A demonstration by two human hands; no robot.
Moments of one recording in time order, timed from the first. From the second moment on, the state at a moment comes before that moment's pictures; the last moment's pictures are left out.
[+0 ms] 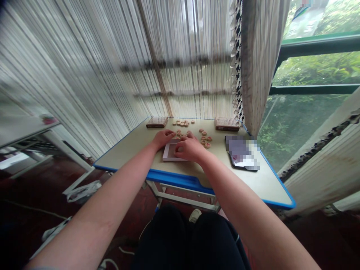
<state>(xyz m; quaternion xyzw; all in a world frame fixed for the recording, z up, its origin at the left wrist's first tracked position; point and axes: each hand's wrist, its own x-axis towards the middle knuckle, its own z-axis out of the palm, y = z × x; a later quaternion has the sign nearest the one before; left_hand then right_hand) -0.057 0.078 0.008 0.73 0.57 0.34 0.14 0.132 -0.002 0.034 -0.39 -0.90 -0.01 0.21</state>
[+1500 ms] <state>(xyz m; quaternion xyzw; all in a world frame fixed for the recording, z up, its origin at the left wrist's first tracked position) -0.056 0.077 0.008 0.73 0.58 0.33 0.14 0.152 -0.002 0.050 -0.41 -0.88 0.11 0.20</state>
